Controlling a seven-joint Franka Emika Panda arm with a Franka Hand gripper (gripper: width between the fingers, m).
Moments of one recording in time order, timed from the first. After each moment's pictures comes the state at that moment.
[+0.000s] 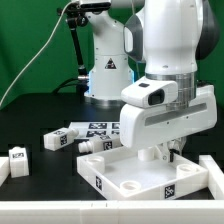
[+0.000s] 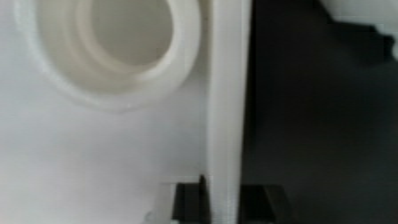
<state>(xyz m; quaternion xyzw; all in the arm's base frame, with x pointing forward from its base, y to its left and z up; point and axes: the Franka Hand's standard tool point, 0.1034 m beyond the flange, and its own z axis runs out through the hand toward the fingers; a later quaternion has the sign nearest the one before) 0.528 0.120 0.015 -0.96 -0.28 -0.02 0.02</state>
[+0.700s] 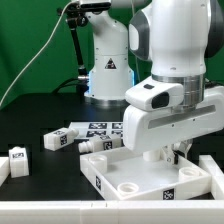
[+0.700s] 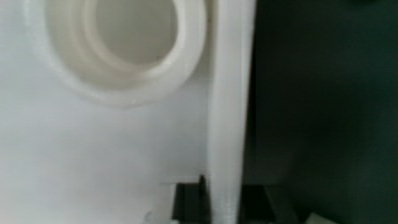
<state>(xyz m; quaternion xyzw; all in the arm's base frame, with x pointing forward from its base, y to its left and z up) 0.537 0.125 0.019 -0.97 -0.25 0.01 0.02</state>
